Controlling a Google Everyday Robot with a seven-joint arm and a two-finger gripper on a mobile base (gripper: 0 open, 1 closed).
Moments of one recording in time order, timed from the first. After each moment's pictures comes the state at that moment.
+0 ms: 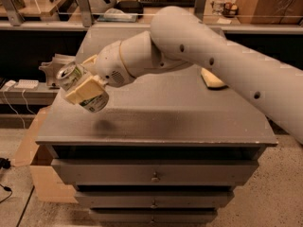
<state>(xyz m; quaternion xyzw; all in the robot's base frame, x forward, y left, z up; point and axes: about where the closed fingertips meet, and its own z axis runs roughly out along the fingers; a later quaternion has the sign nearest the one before) 0.525 0.173 0.924 -0.61 0.58 0.34 0.42</state>
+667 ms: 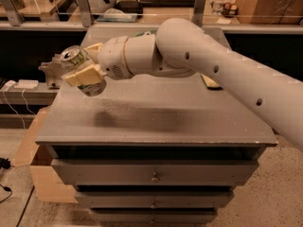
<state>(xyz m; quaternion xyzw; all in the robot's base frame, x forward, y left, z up) 0.566 0.174 0.945 -0.55 0.57 0.33 0.51</state>
